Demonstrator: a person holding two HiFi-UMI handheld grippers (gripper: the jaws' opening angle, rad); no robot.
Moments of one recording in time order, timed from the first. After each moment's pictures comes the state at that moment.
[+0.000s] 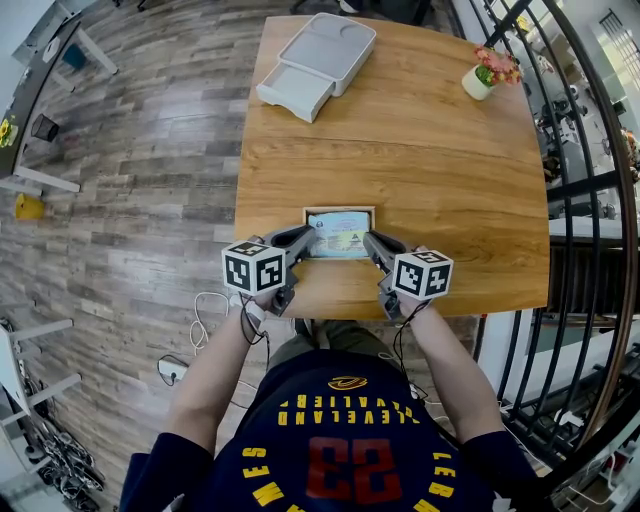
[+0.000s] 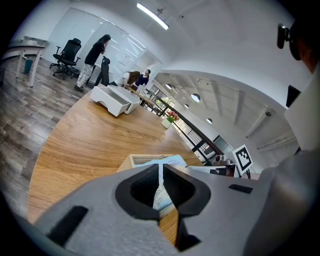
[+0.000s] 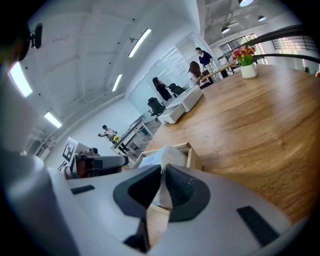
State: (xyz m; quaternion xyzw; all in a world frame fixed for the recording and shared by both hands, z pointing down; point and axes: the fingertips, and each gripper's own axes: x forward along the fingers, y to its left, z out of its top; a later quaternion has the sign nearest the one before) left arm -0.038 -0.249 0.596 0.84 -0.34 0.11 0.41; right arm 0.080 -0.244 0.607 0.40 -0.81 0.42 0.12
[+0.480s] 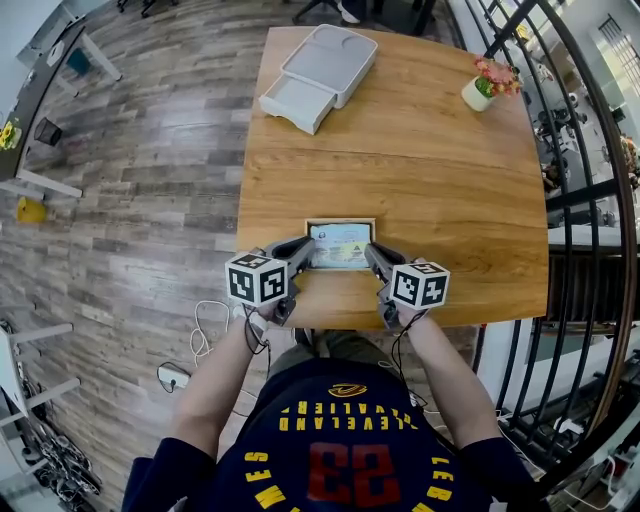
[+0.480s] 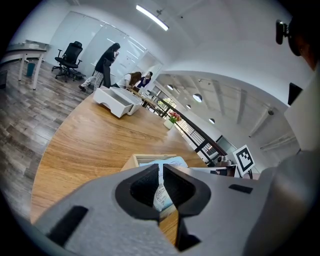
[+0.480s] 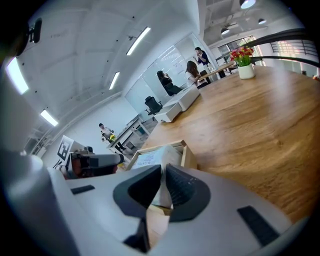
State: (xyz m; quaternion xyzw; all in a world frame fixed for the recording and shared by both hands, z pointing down) left arm -0.042 -0.247 0.598 0.84 -0.36 0.11 0.41; right arm 0.084 -0.240 0.616 0.41 -0.80 0.42 0.13
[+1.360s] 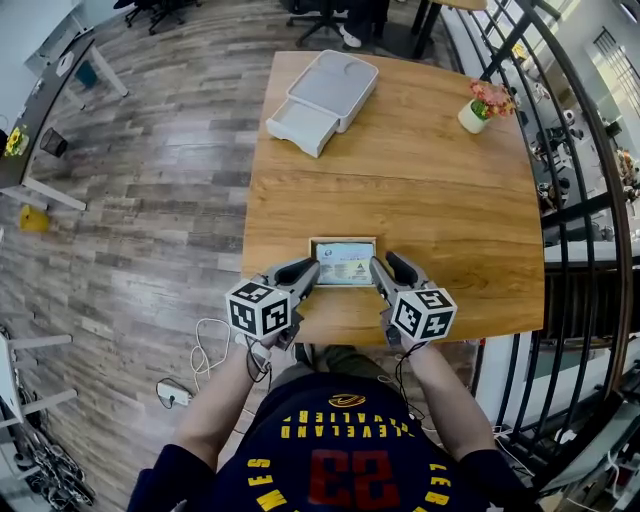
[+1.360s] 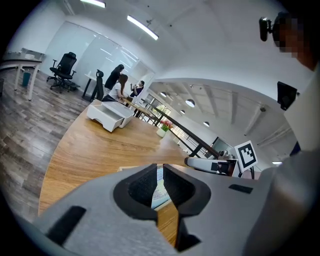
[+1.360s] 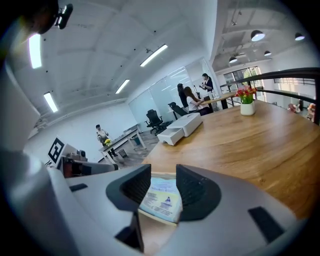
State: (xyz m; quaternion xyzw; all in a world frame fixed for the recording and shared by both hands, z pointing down) left arm -0.040 -0.232 0.550 0.86 -0.36 0.08 0.36; right arm 0.092 -0.247 0.545 0.47 -0.82 0.30 0.11
